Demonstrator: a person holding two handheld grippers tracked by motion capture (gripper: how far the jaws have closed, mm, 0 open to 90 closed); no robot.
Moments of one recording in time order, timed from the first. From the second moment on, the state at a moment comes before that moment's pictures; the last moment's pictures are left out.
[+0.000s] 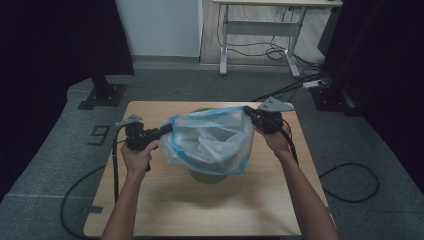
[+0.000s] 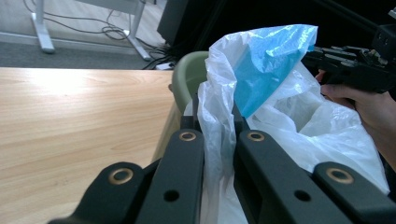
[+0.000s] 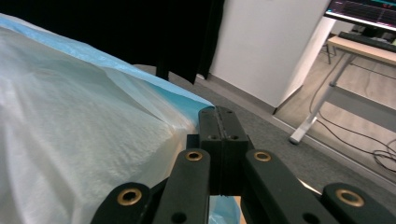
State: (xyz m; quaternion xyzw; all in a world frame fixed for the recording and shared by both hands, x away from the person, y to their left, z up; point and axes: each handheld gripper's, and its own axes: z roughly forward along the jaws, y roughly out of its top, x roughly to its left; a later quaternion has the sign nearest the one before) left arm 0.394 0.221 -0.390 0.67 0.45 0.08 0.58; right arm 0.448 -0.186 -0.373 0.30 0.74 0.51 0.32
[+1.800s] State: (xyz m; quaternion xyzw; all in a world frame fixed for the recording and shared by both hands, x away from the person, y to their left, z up) left arm 0.439 0.208 -0.444 0.71 0.51 0.03 0.49; right arm 0.478 -0.194 -0.449 0.43 0.73 0.48 0.24
